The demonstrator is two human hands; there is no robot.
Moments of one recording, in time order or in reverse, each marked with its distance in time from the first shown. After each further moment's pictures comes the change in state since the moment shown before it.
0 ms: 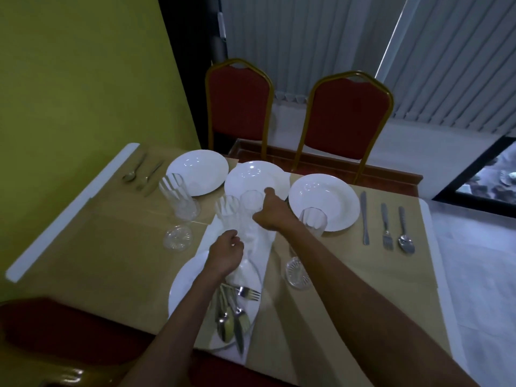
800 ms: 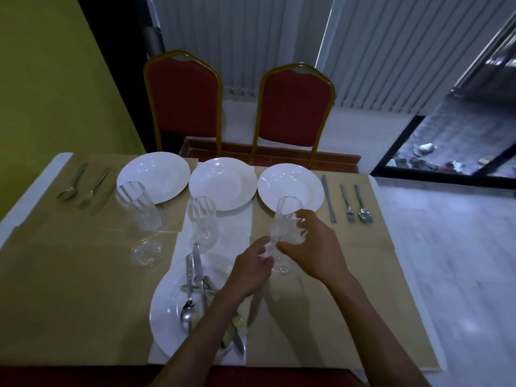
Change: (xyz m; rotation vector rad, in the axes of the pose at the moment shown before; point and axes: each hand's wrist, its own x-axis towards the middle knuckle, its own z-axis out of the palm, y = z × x) left_hand -0.025 0.005 0.043 -0.041 -0.396 0.265; right_hand -0.143 0.035 -0.010 0.008 0.475 0.191
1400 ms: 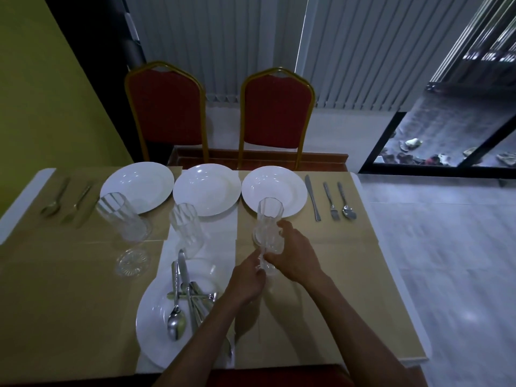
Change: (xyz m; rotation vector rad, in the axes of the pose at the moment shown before) left_hand 0.001 -0.001 0.039 0.137 -0.062 0.017; right_hand 0.012 0.043 0.024 -0.049 -0.093 0.024
